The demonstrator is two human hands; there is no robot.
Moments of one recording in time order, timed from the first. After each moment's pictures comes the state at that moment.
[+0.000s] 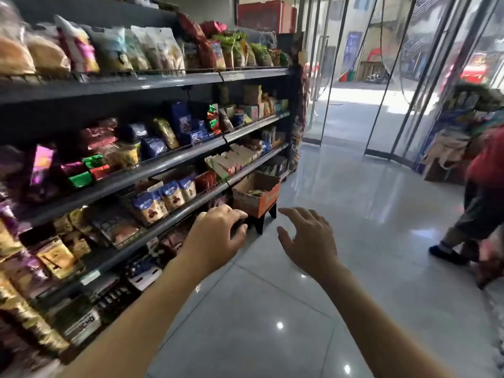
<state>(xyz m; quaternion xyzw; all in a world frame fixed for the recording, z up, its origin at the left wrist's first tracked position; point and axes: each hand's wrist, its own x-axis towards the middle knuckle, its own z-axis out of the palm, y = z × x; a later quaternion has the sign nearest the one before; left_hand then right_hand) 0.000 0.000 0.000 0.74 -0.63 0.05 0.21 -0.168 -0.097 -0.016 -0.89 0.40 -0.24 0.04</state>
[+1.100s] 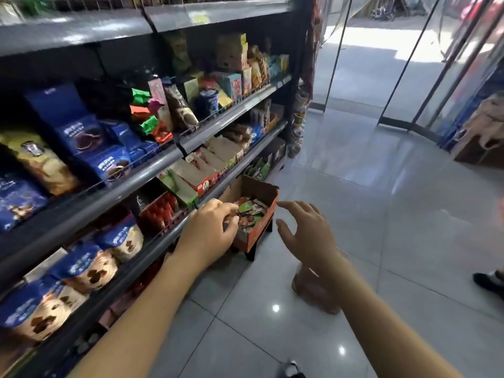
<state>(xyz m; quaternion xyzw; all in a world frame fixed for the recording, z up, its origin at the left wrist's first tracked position) 0.293 -0.626 -0.061 0.78 -0.58 -0.05 0.23 0.113 -0.713 -0.070 -0.86 0.43 -0.22 0.17</state>
